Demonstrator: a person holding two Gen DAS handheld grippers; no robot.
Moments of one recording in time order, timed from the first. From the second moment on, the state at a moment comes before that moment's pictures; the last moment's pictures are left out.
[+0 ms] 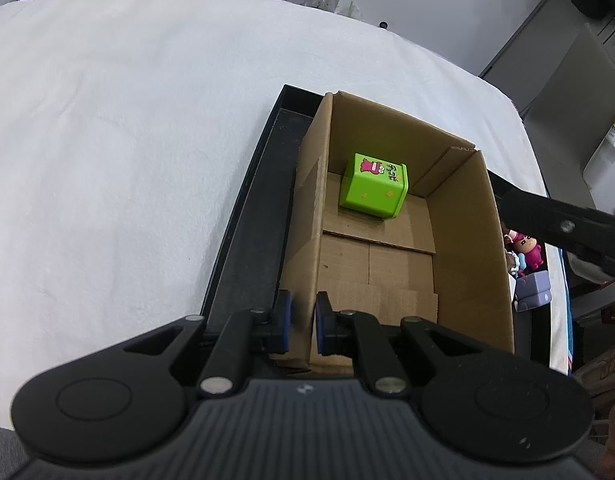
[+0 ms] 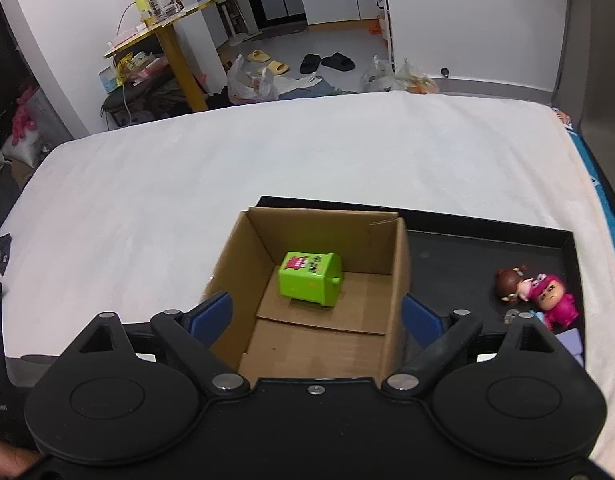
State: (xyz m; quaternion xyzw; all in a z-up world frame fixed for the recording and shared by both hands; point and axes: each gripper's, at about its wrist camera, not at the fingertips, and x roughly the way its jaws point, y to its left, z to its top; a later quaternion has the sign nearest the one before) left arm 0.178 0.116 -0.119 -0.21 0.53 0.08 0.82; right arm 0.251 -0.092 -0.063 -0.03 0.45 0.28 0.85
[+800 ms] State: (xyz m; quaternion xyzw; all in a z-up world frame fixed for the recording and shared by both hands) left arm 0.180 0.111 -0.118 -0.20 0.53 0.09 0.82; right arm 0.251 -0.169 -0.053 -0.03 0.44 0.27 0.86
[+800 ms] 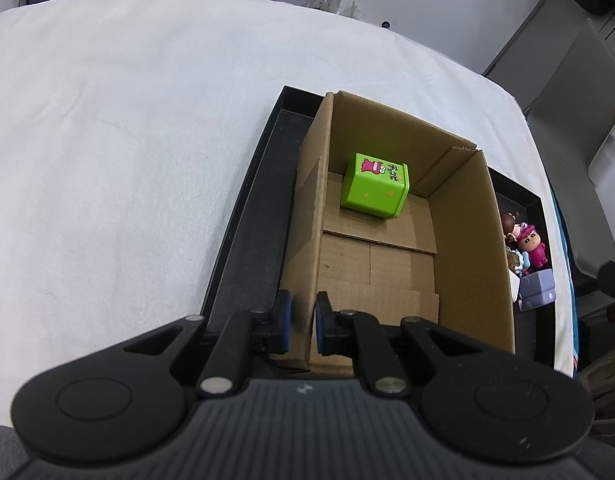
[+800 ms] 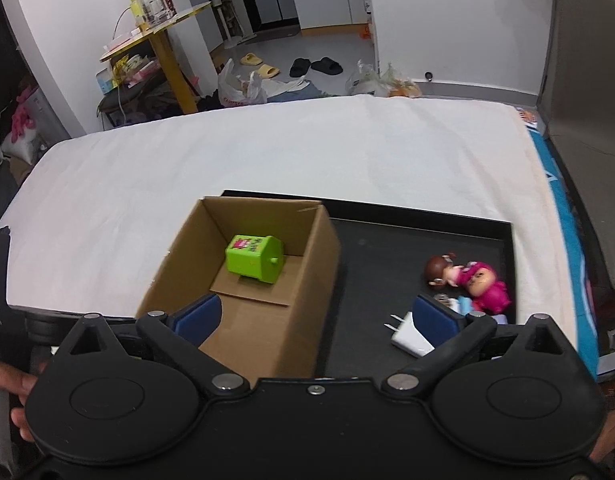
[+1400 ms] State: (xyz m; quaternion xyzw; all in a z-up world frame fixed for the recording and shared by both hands) left arm 0.182 0.108 -0.119 -0.19 0.53 0.10 0.82; right arm 0.271 -0.226 -0.081 0.01 0.46 0.25 0.85
